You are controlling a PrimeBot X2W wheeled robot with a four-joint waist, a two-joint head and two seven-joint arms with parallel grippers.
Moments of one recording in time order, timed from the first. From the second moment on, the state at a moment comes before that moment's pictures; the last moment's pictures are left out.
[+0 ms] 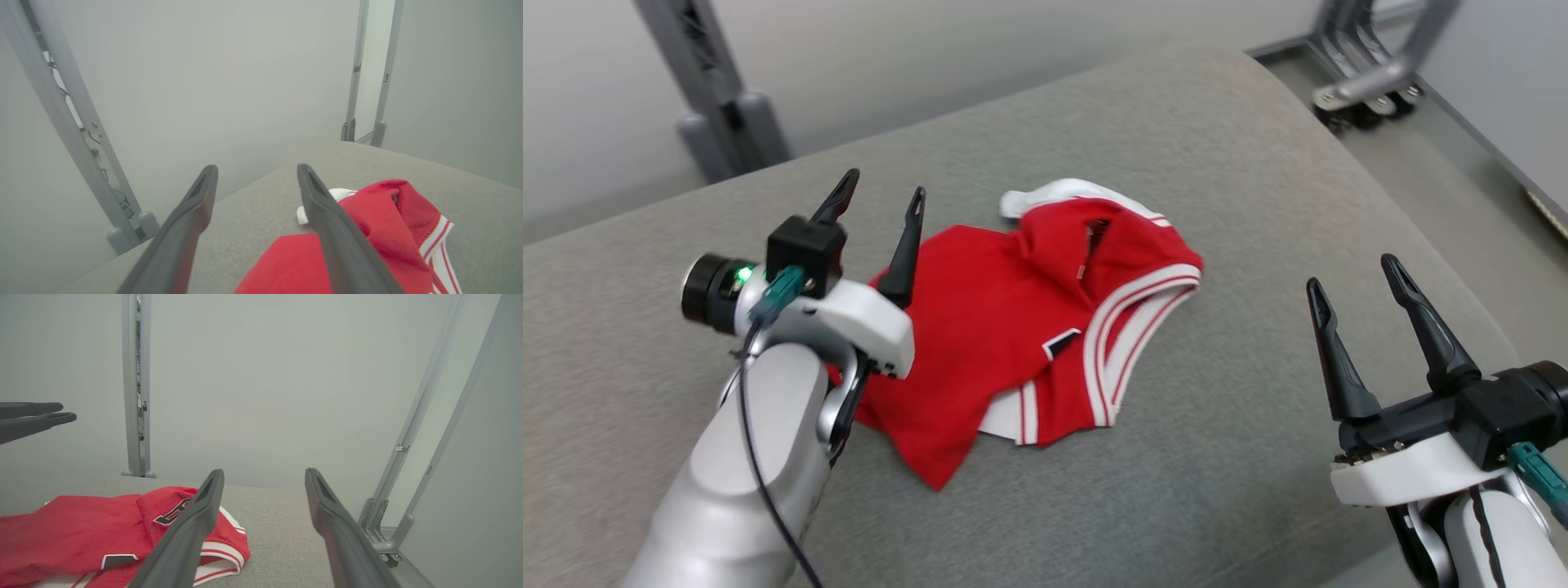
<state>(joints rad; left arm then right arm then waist) -0.68 0.15 -0.45 0.69 -0.31 0.03 -0.26 -0.19 -0.12 0.11 0.06 0.05 0.13 -0.26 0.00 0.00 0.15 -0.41</state>
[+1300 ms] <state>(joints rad) -0.12 0.05 -0.07 0.28 -0.24 0.10 -0.26 -0.11 -0.18 0.14 0.07 0.06 0.13 -0.26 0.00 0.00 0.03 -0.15</state>
